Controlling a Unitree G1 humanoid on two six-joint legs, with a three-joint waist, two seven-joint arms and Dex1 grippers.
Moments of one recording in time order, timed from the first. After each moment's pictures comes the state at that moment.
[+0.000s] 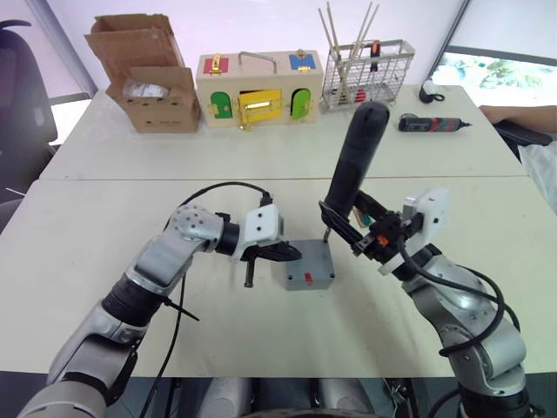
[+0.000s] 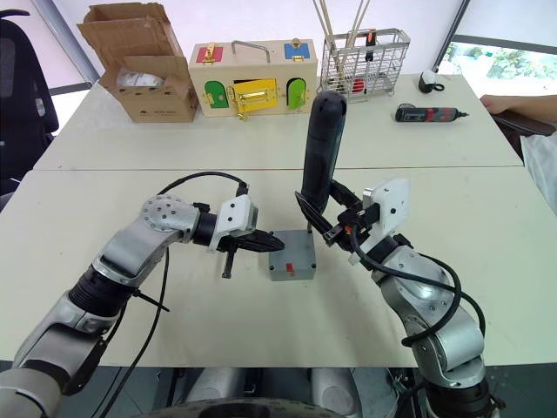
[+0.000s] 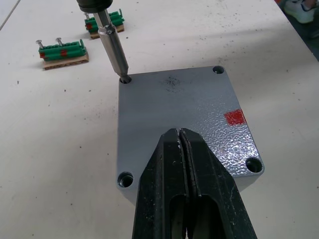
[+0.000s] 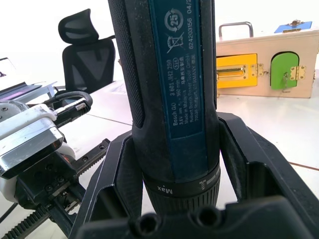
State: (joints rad) left arm -0.57 0.54 -0.40 -0.12 -0.22 0.39 -1.17; right arm -0.04 -0.42 0.00 -0.72 0.47 0.52 0.35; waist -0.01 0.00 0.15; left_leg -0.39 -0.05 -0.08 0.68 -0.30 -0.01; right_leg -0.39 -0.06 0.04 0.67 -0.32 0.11
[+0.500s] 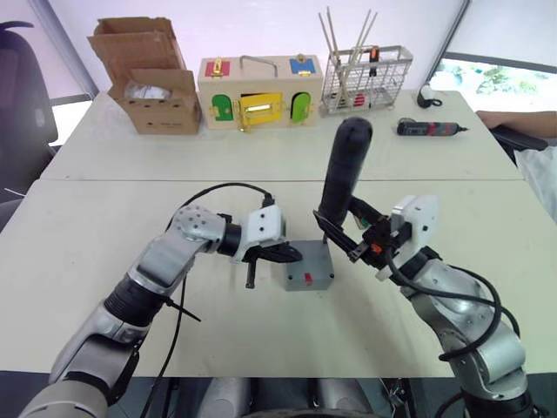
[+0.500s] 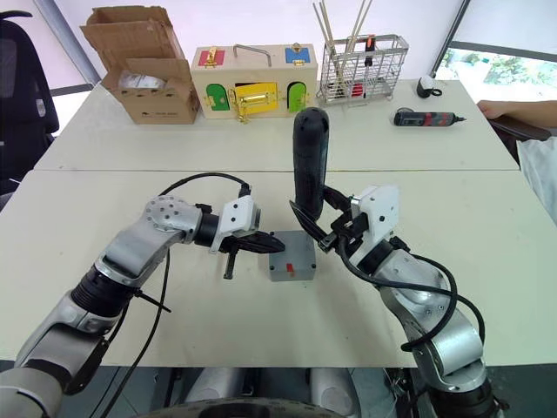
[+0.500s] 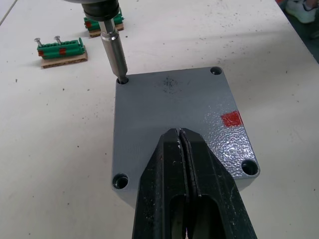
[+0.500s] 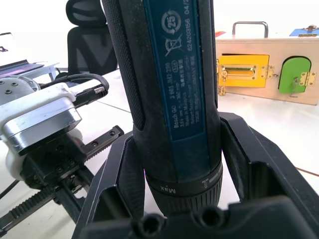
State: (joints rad) left arm -0.58 0.53 -0.41 -0.13 -0.20 0.43 -1.17; right arm -0.04 -0.45 0.06 -0.71 0.38 0.50 0.35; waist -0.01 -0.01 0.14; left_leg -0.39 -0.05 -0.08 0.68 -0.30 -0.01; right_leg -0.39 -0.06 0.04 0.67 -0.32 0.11
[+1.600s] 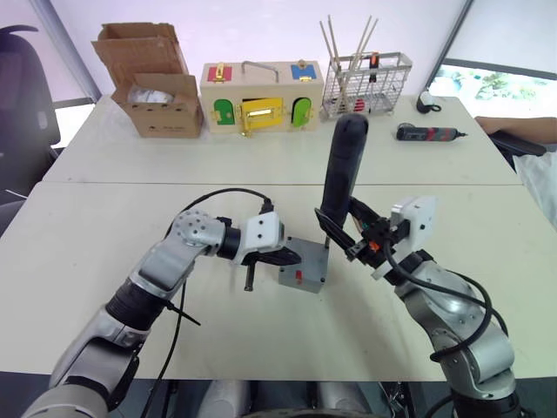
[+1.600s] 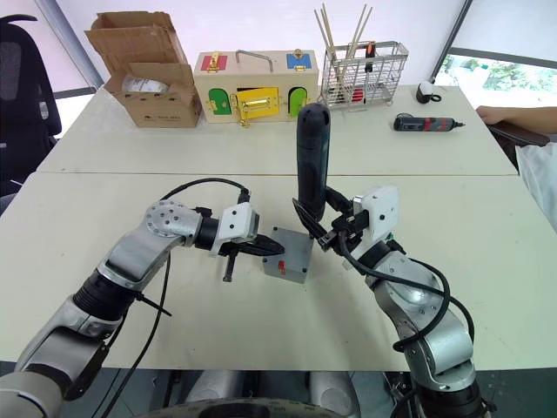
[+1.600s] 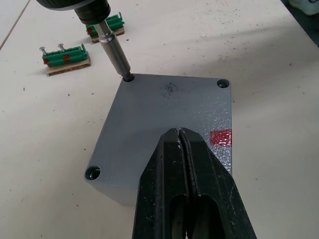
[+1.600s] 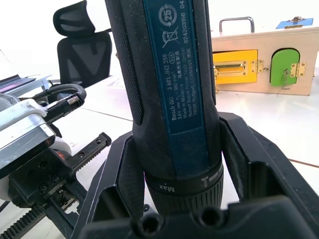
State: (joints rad) left arm -0.54 0.53 -0.42 -0.09 -0.17 0.32 -1.18; right arm -0.01 -0.38 0.05 -0.70 0.39 0.50 0.34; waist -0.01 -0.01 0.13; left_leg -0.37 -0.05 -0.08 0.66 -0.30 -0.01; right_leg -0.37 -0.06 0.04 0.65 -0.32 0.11
